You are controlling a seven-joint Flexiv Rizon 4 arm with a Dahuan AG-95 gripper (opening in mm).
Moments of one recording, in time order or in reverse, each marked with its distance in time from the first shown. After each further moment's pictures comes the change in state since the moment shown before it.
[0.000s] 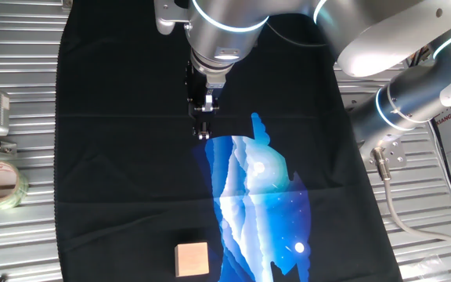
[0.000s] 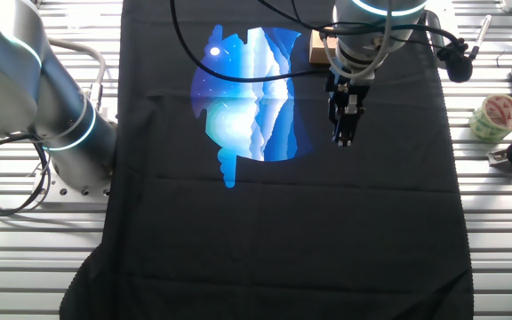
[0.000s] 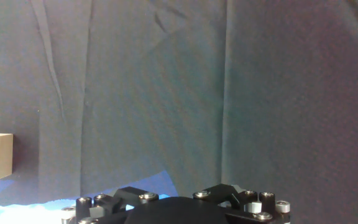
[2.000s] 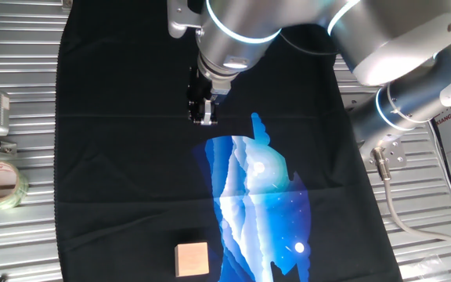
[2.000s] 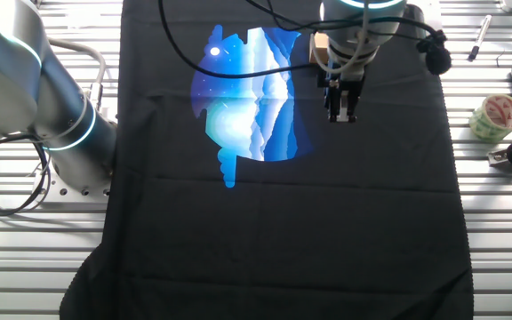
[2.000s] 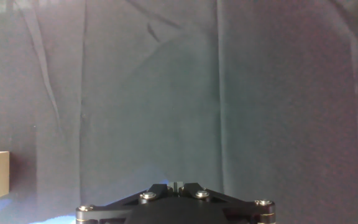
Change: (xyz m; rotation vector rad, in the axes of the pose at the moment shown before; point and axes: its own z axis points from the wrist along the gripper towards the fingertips) arm 0.000 0.007 0.008 0.033 -0.072 0.056
